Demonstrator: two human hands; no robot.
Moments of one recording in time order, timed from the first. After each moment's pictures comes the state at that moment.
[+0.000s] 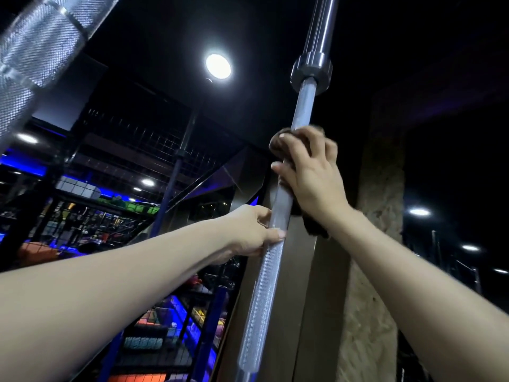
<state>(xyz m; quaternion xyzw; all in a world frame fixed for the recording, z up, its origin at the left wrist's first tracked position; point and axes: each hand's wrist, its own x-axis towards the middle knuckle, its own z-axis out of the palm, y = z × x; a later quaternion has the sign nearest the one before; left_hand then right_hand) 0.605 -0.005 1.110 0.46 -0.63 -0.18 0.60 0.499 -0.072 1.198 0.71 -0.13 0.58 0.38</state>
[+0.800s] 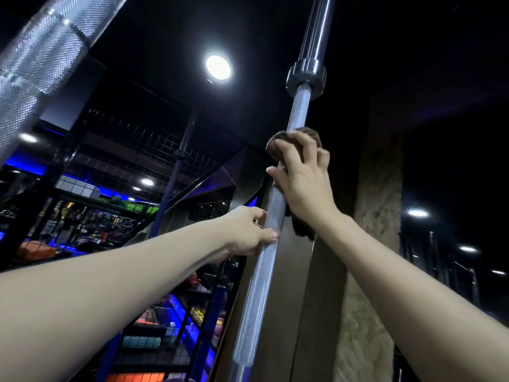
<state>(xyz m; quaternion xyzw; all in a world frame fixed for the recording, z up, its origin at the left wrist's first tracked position) 0.608 -0.004 1.110 0.48 -0.63 -0.15 0.59 0.504 -0.066 1.189 0.73 -0.15 0.58 0.32</state>
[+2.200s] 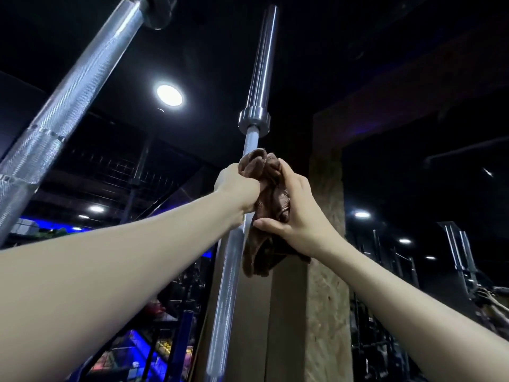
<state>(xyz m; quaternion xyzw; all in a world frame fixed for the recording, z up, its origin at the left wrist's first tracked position) 0.522 0.057 1.196 0.31 -0.56 -0.11 0.76 0.394 0.014 1.167 0.84 -0.10 0.53 0.11</state>
